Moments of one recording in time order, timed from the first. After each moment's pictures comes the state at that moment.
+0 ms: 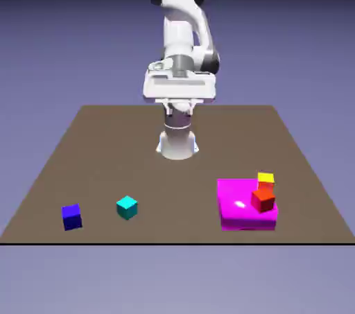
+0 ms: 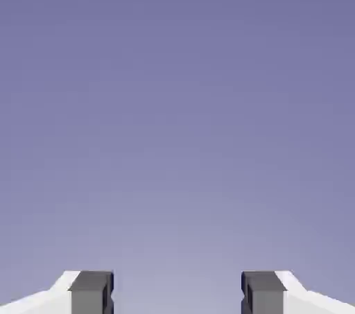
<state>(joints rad) 0.03 -0.53 -0.03 -2.80 0.00 3.02 0.69</state>
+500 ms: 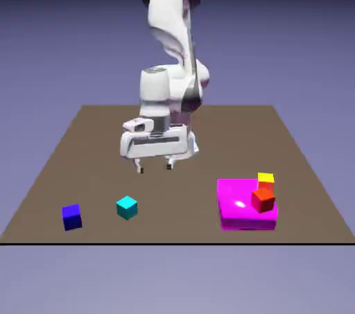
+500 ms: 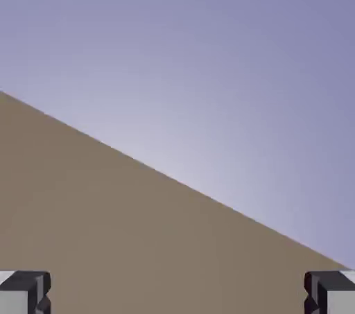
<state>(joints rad) 0.21 -0.03 -0.40 -2.62 -0.01 2.80 0.04</state>
